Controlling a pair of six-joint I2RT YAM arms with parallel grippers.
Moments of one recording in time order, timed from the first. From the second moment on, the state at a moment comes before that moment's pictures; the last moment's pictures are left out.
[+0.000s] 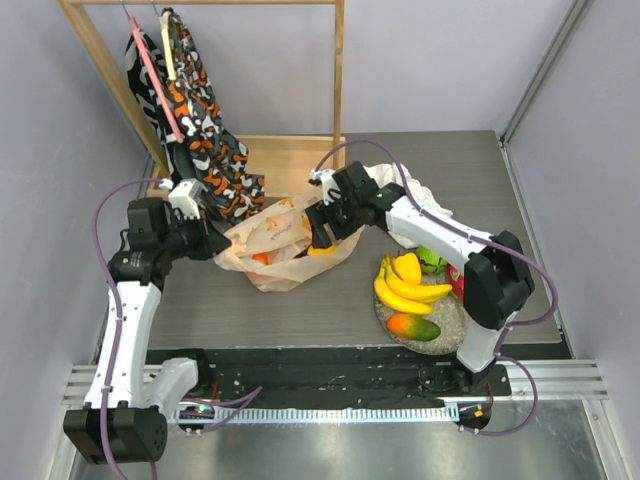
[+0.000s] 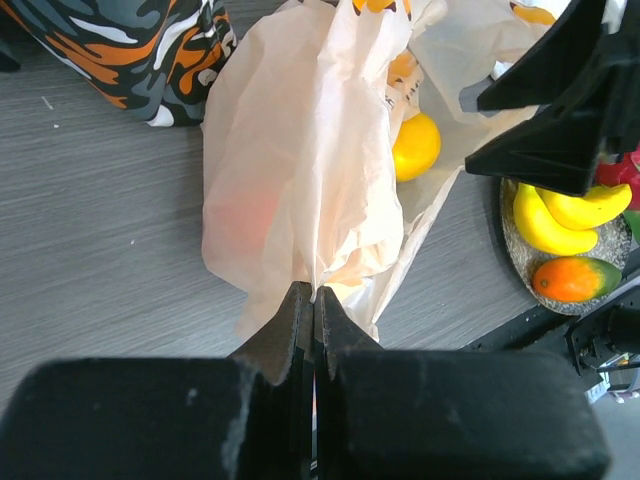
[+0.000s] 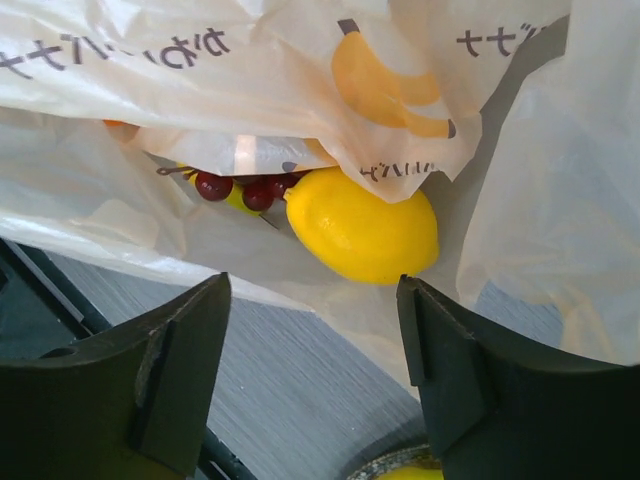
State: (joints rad) left arm 0.05 0.93 0.97 -0.71 0.54 -0.14; right arm 0.66 1.76 1.45 -0.56 -0.26 0.08
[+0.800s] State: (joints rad) left arm 0.06 0.91 0.97 -0.69 0.55 -0.16; right arm 0.67 1.98 1.56 -0.60 -0.23 -0.02
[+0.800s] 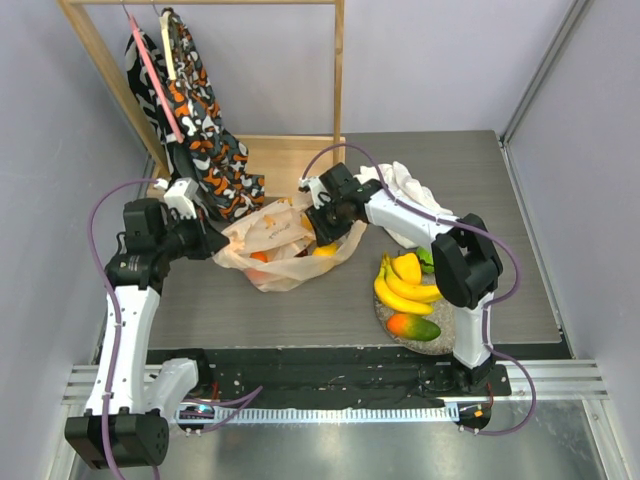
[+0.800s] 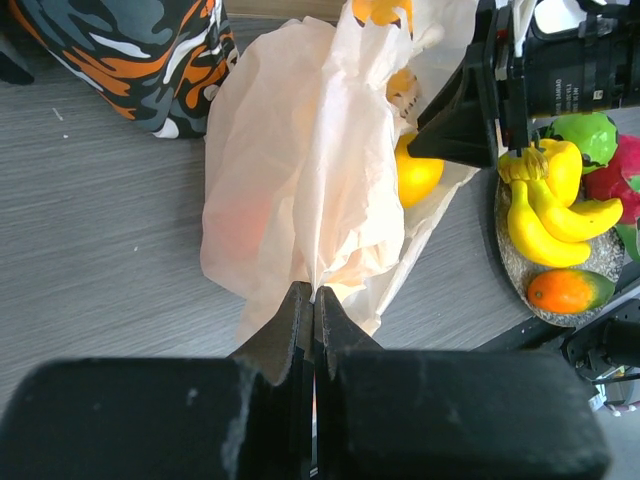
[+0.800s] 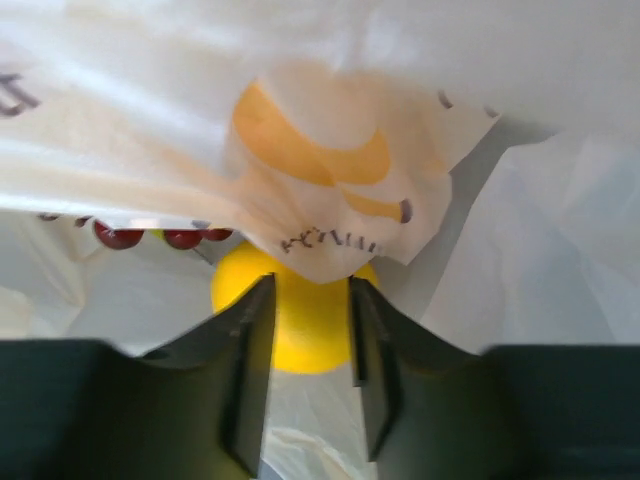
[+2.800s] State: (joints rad) left arm 0.10 0.87 0.96 -0.68 0.56 -0.18; right arm 0.68 2.05 1.55 -0.62 -0.18 0.09
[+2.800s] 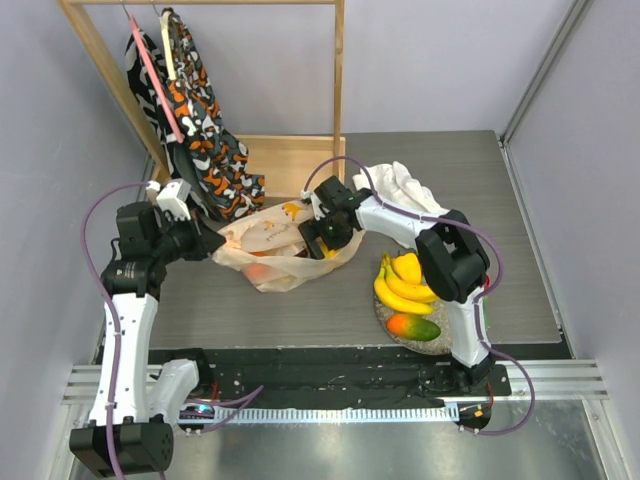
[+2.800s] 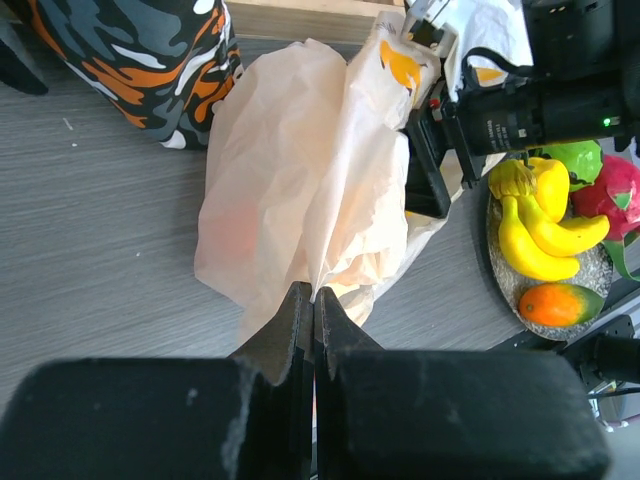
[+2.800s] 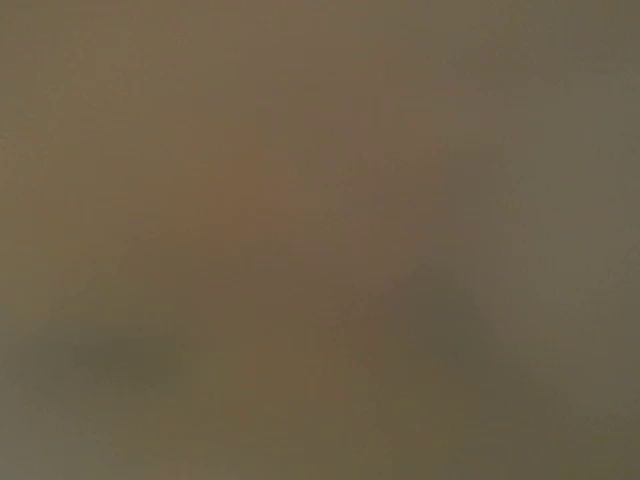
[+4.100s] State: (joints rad) left arm 0.11 0.92 0.96 -0.66 0.58 -0.18; right arm 0.26 1.00 1.11 -1.14 -0.36 -0.59
